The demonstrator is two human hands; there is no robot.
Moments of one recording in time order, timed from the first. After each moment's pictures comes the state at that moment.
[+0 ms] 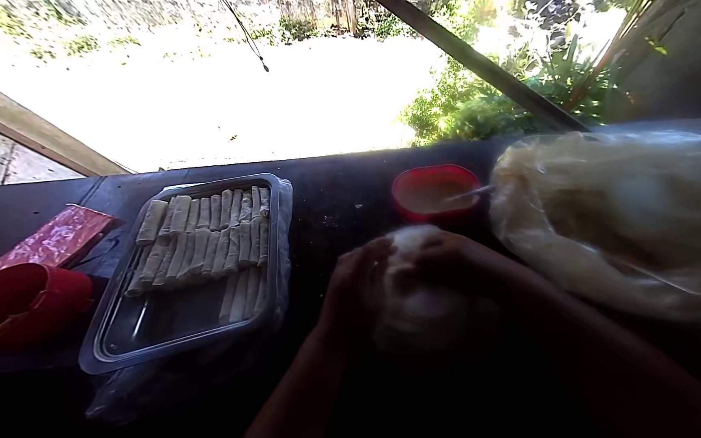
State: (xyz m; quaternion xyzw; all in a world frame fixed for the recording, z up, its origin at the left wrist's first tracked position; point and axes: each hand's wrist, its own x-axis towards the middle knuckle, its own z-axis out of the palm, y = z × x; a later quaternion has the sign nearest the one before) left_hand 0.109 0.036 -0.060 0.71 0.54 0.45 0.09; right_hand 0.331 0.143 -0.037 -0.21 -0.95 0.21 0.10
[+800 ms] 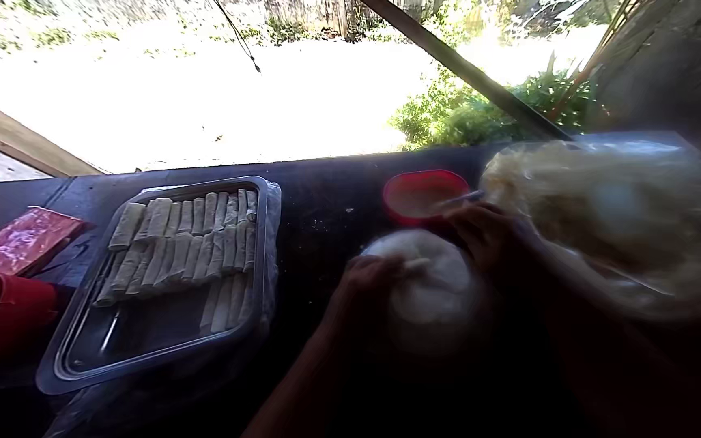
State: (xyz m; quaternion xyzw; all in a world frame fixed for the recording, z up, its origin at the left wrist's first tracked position) left_hand 0.119 0.046 -0.077 0.77 0.52 0.36 0.05; right_hand 0.367 0.135 0.017 -0.39 -0.87 0.13 0.26
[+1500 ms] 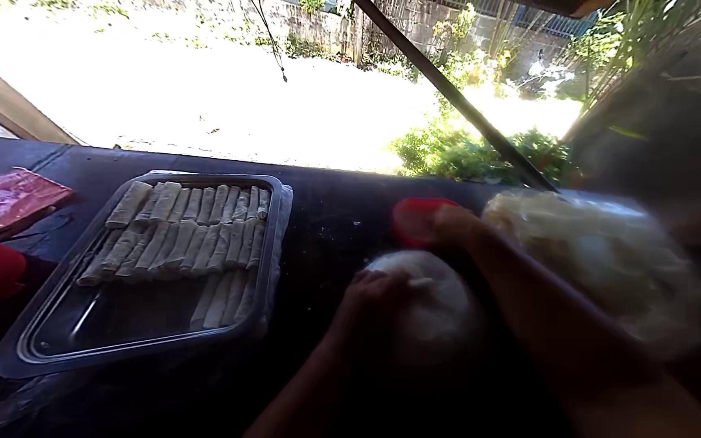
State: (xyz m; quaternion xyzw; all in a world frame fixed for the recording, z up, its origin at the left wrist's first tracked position) left_hand 0.125 0.046 -0.085 0.75 0.53 0.39 0.03; right_hand 0.283 0.254 -0.005 -0.50 -0.84 0.05 -0.23
